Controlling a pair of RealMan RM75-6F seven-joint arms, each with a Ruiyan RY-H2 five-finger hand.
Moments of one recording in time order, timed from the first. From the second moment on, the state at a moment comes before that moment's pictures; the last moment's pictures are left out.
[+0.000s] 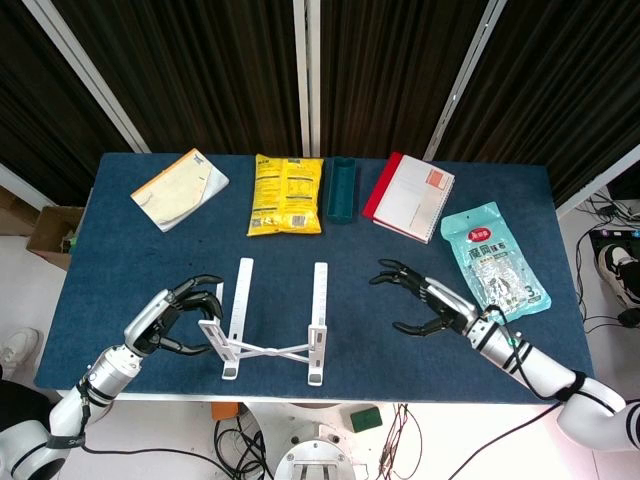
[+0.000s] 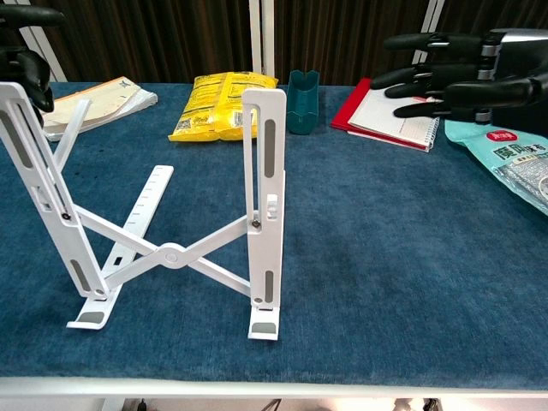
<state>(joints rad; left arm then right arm) -0.45 -1.26 0.08 -1.58 1.78 1.39 -1.37 0.70 -1.19 -0.04 -1.55 -1.82 1.06 1.60</state>
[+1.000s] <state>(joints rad) -0.45 -1.27 0.09 -1.57 1.73 1.42 -1.31 0.78 -1.56 -0.20 -1.41 -1.80 1.17 1.93</state>
